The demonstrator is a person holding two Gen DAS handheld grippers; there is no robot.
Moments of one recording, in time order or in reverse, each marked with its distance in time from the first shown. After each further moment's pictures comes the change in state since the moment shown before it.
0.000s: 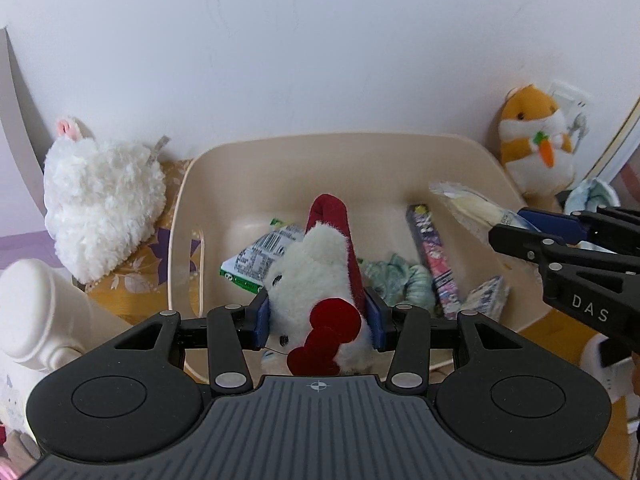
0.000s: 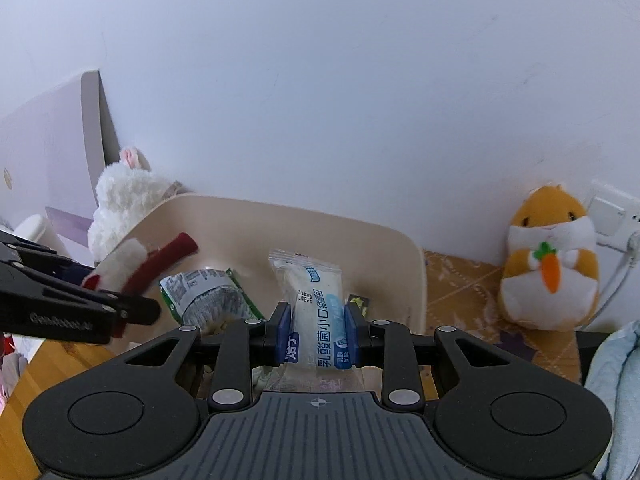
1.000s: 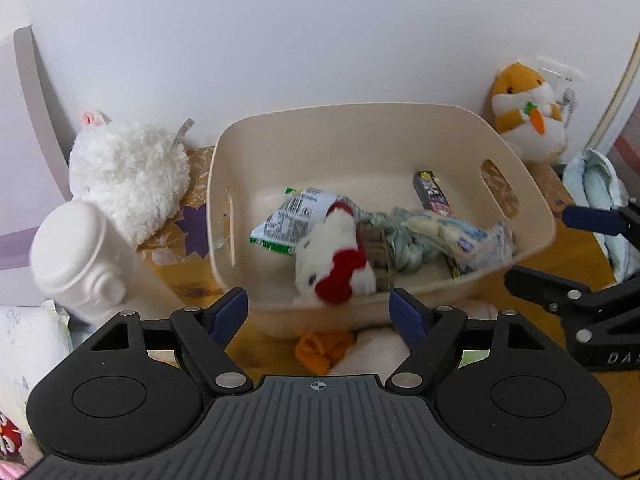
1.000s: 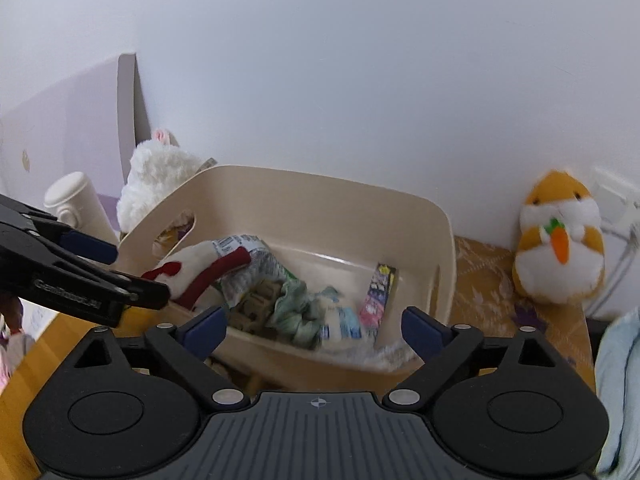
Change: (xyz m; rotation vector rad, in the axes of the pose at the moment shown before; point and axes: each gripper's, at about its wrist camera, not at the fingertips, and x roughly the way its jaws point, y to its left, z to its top) left arm -0.043 0.013 -0.050 0.021 -0.012 0.026; right arm -0.037 0.024 -0.052 -0.013 -0.037 0.020
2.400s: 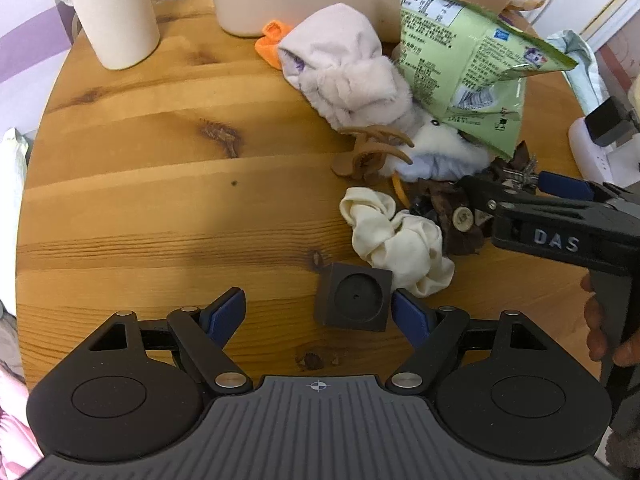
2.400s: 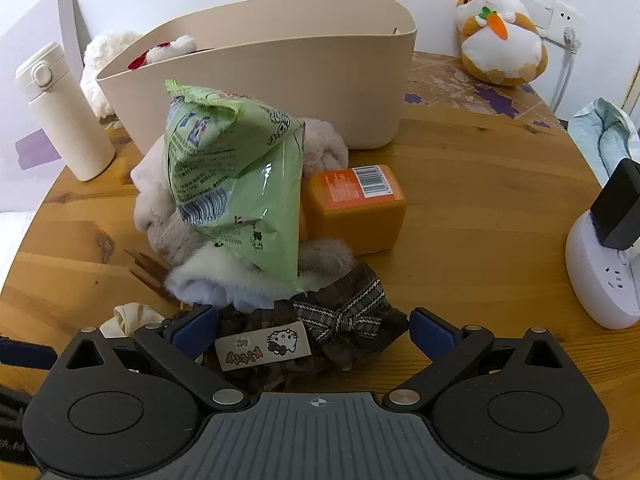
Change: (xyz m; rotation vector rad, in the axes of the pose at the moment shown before) left arm -0.002 -0.021 -0.176 -0.230 0.415 -0.088; right arm -0.005 0.051 -0.143 0.237 0.255 -0.147
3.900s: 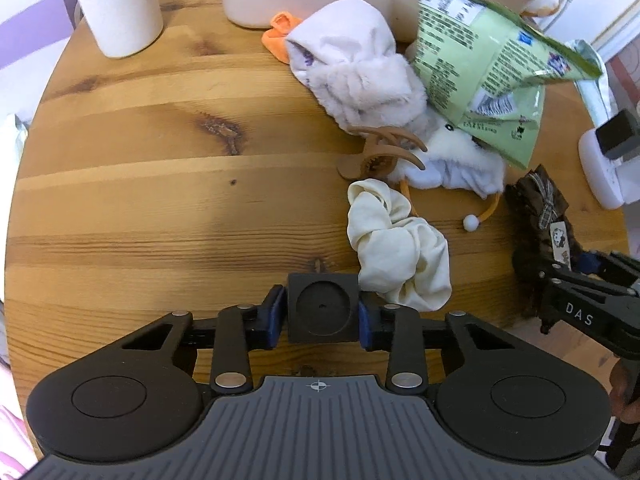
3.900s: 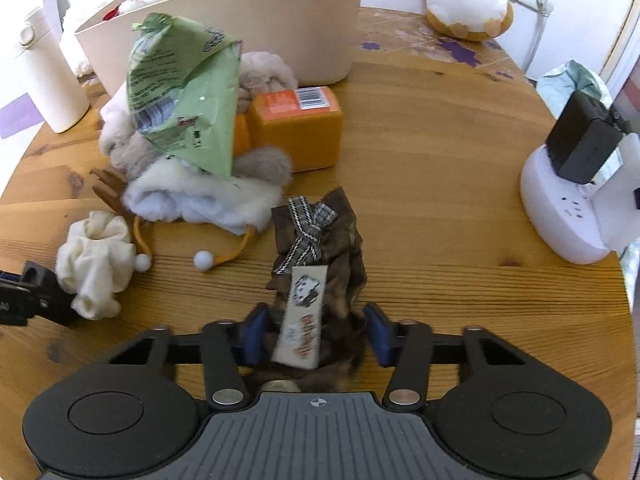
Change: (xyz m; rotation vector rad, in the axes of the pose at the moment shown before) left arm 0.012 0.004 0.006 -0.071 0.020 -0.018; right arm -0.016 -0.024 -0.036 0.010 0.102 -0.079
